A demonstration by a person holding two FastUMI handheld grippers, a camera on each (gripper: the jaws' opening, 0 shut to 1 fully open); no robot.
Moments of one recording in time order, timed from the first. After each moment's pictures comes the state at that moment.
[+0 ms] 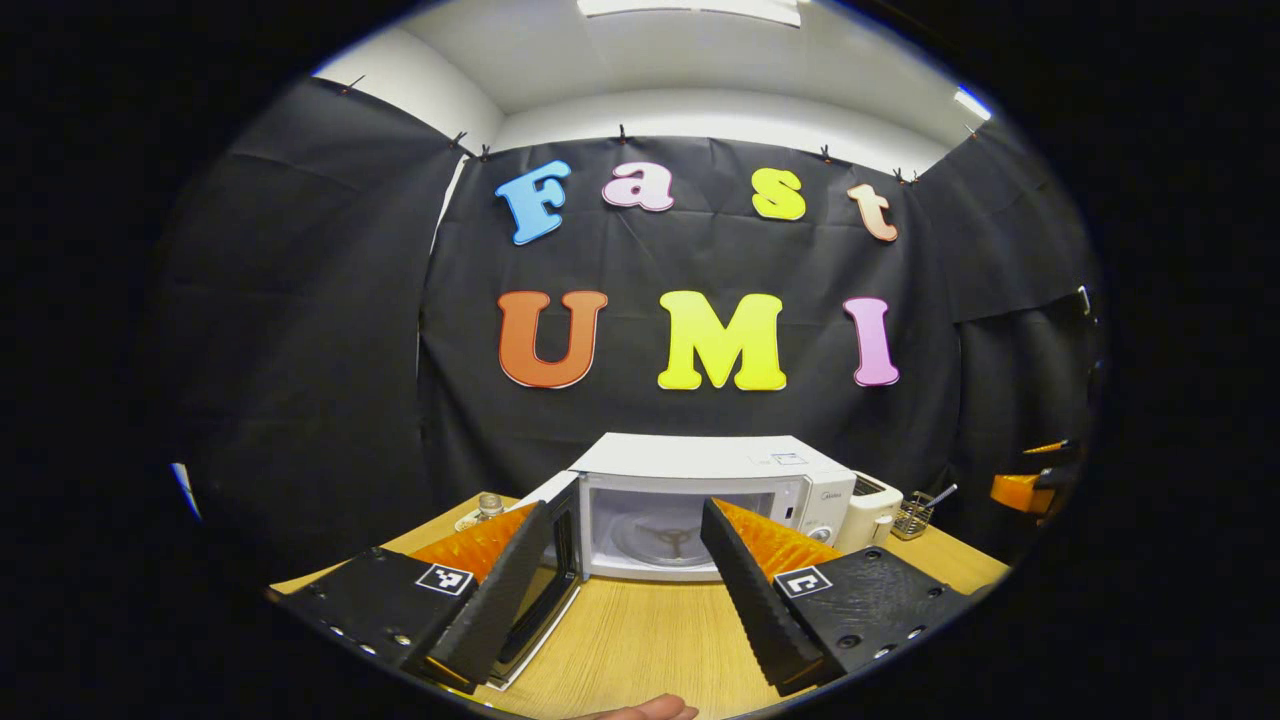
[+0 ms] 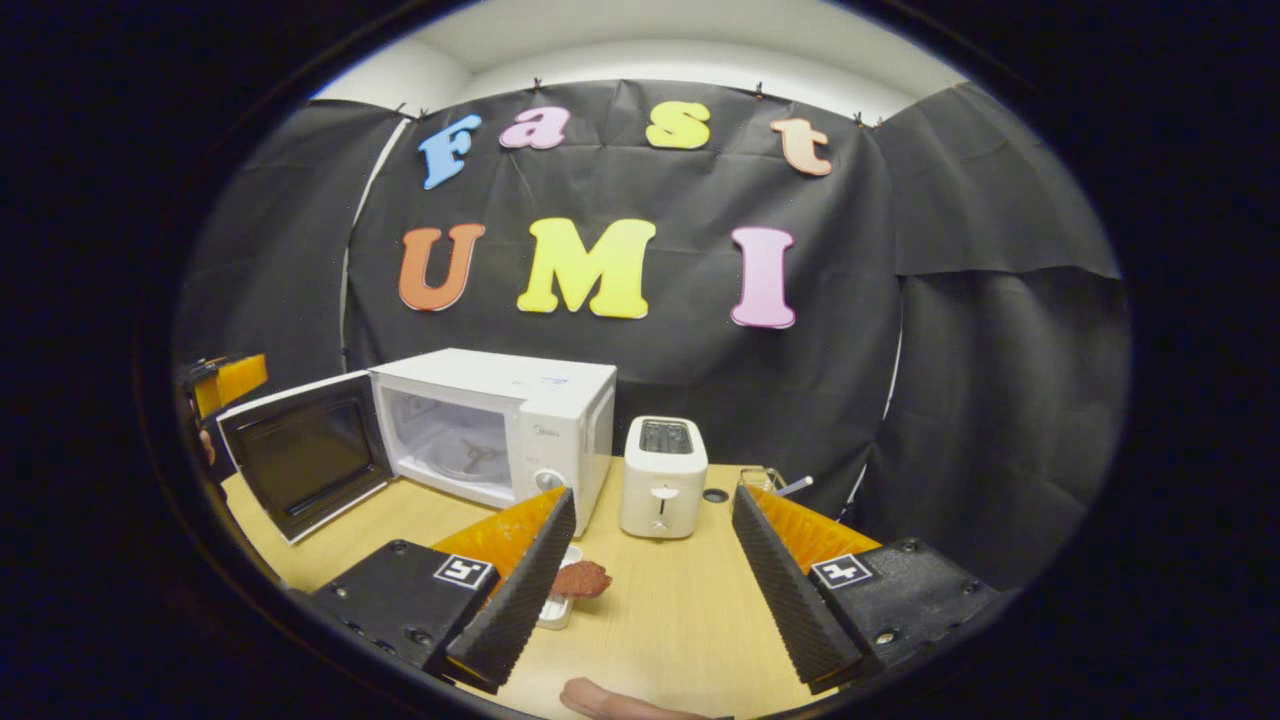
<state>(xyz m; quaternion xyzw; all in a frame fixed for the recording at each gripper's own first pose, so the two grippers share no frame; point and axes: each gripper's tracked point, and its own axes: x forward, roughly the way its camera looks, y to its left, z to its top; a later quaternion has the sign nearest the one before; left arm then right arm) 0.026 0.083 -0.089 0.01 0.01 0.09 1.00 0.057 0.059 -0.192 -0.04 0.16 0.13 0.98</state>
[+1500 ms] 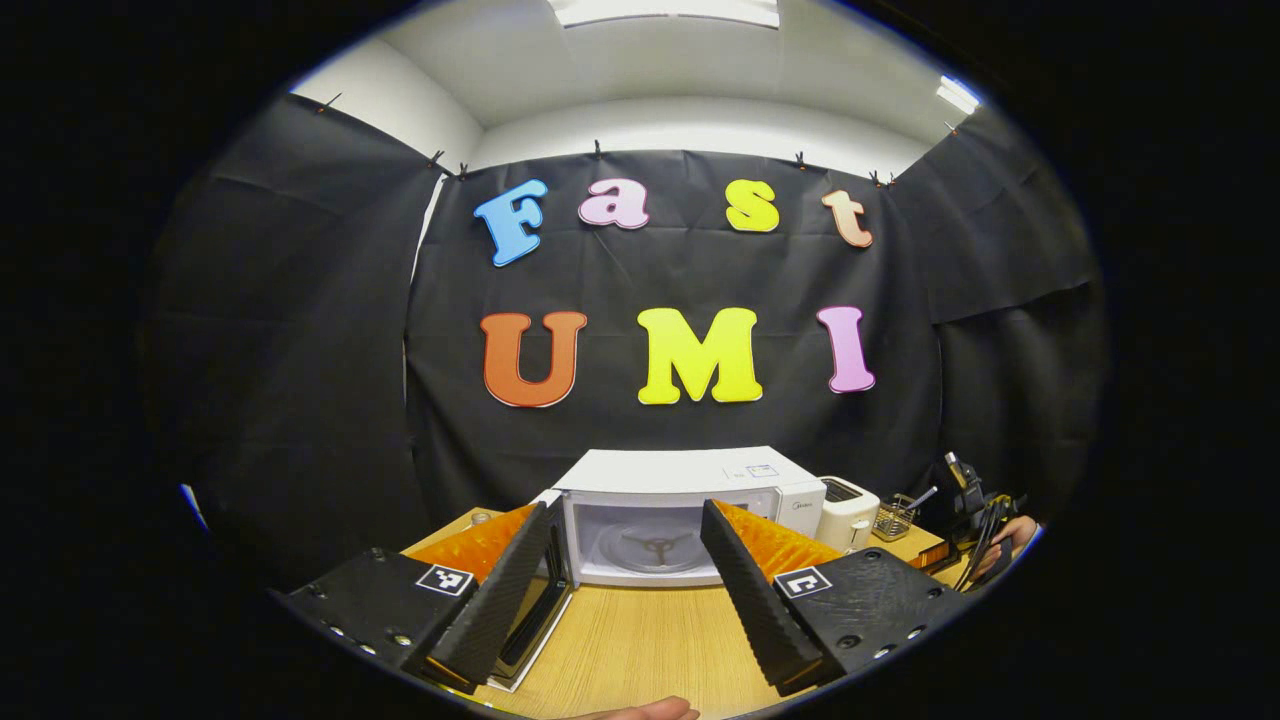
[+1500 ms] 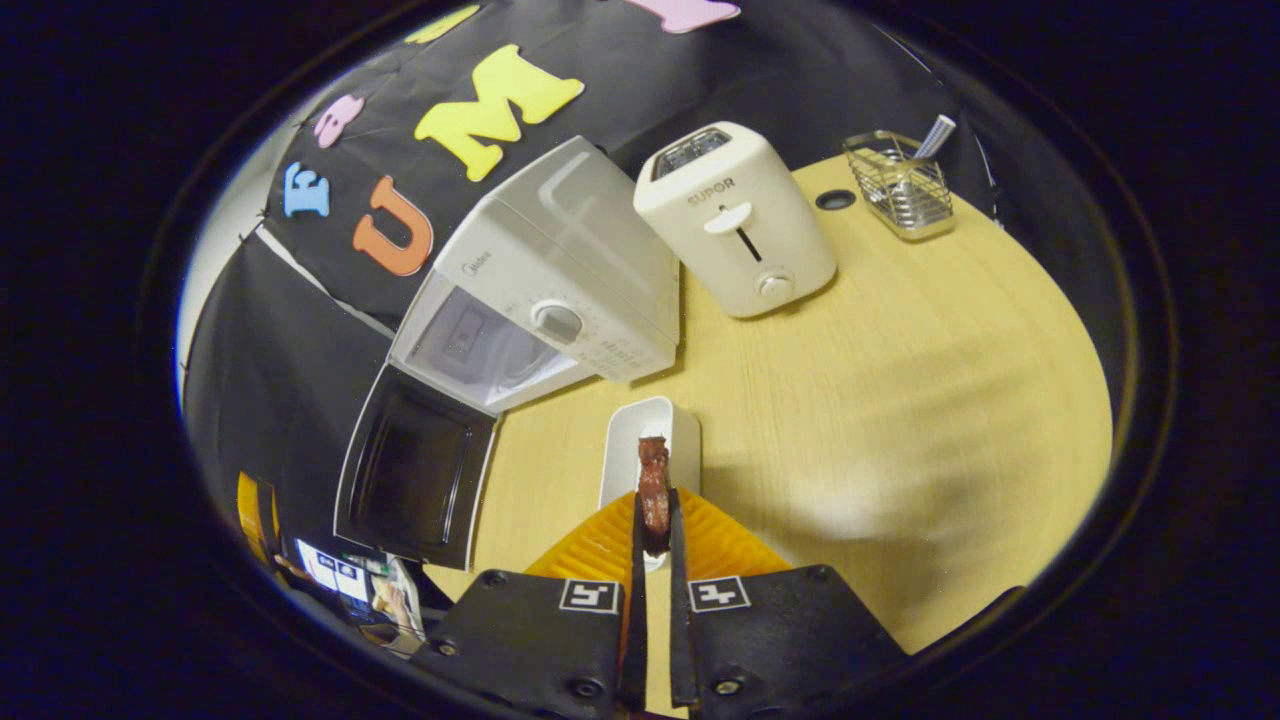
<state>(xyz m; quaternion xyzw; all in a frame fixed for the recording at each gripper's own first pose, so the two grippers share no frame) -0.003 0.064 -0.069 0.03 0.01 0.07 1.00 0.078 0.121 -0.355 0.23 0.48 0.26 0.81</state>
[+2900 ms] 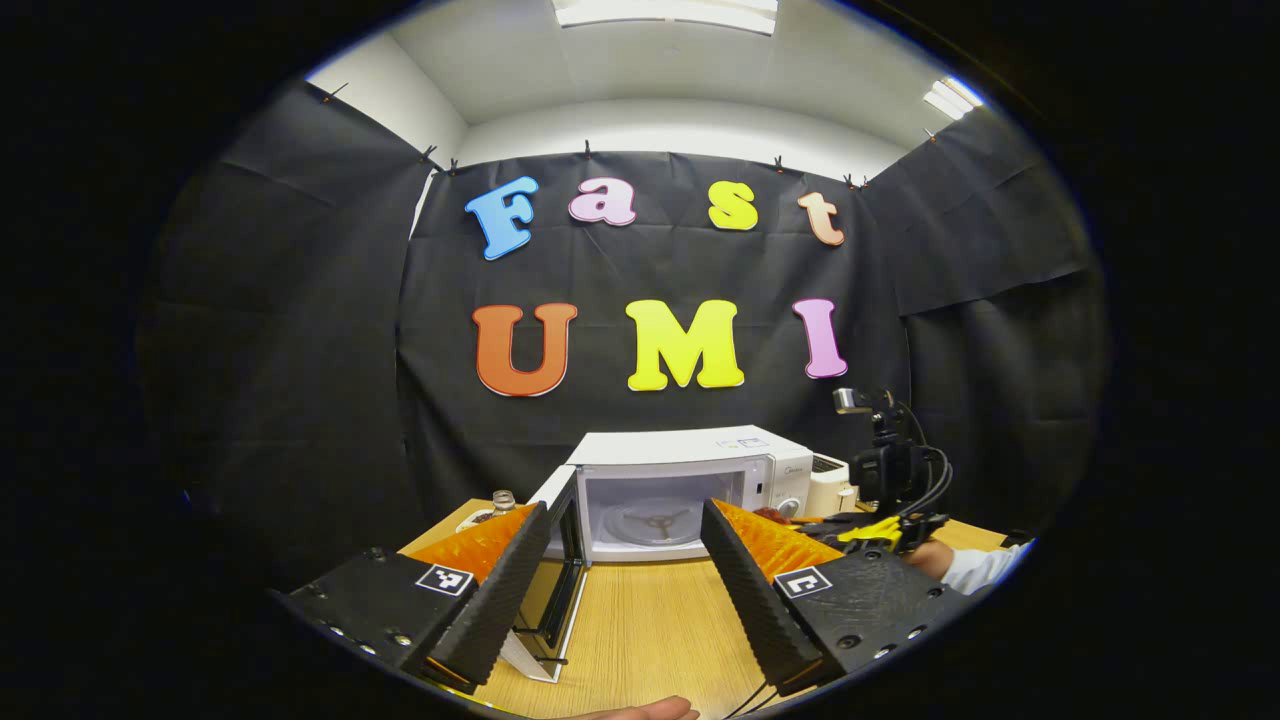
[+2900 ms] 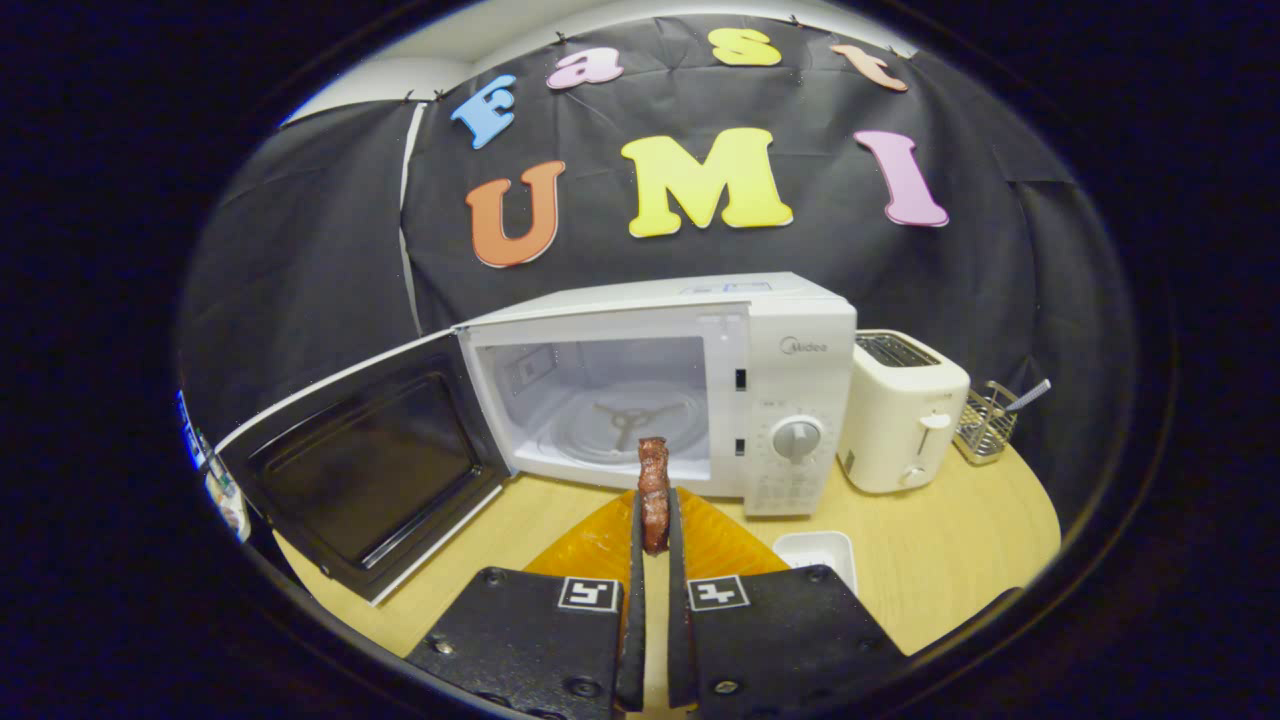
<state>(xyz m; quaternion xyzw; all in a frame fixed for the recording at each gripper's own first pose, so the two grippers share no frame) -0.060 0.103 -0.095 0.03 0.01 0.02 1.00 0.098 0.326 -0.297 0.04 0.21 0.25 0.95</state>
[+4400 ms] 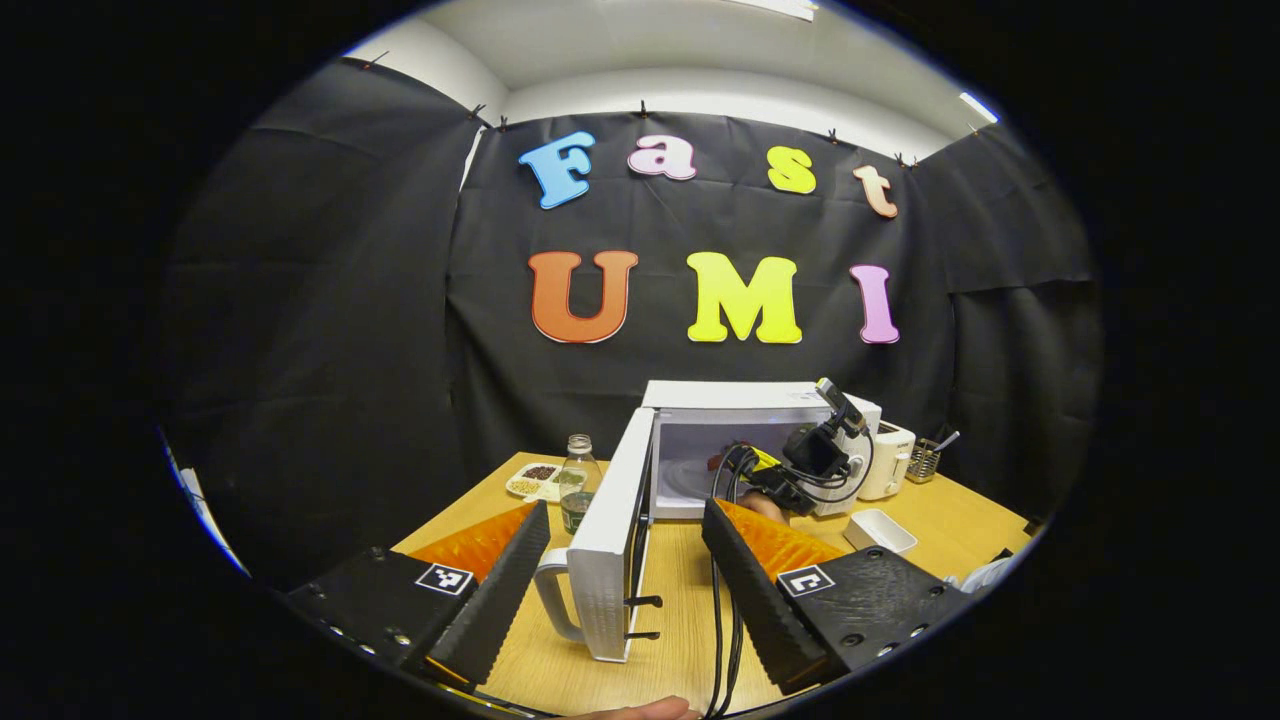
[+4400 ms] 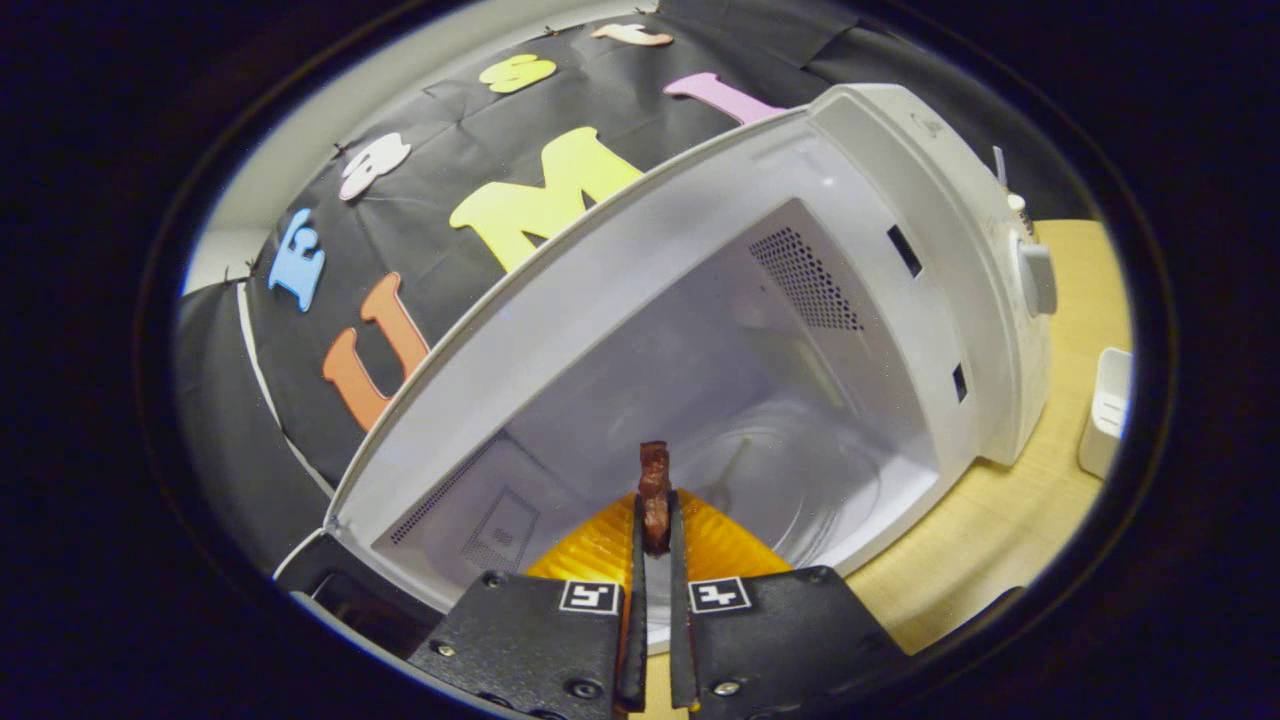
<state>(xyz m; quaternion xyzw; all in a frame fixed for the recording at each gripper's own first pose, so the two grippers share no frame) -0.061 0.186 -0.153 0.01 0.07 0.08 0.99 0.254 0.481 -0.336 0.37 0.17 0.08 0.91</state>
